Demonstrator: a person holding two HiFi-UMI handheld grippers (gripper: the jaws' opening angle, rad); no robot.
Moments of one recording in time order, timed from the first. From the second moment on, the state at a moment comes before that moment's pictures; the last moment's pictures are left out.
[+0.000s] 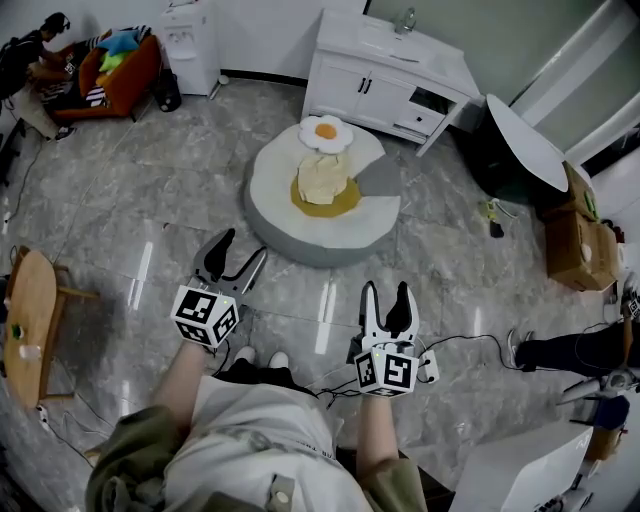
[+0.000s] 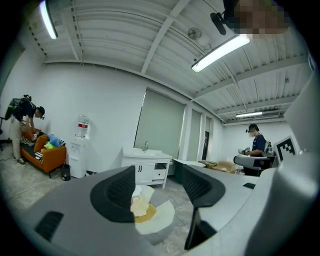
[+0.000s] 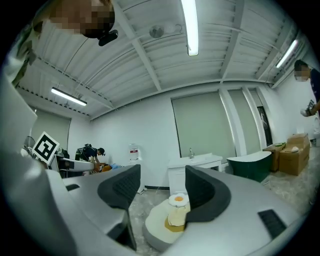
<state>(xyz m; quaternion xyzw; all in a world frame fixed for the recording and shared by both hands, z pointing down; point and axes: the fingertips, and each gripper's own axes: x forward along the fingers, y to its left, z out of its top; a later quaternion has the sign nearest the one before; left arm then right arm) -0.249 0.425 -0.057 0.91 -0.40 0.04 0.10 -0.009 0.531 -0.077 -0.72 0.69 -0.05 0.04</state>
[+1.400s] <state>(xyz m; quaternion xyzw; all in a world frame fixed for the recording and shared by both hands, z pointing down) -0.236 0.187 -0.031 0.91 -0.38 0.05 0.15 0.024 0.321 -0.047 -0.72 0.68 -0.11 0.02</state>
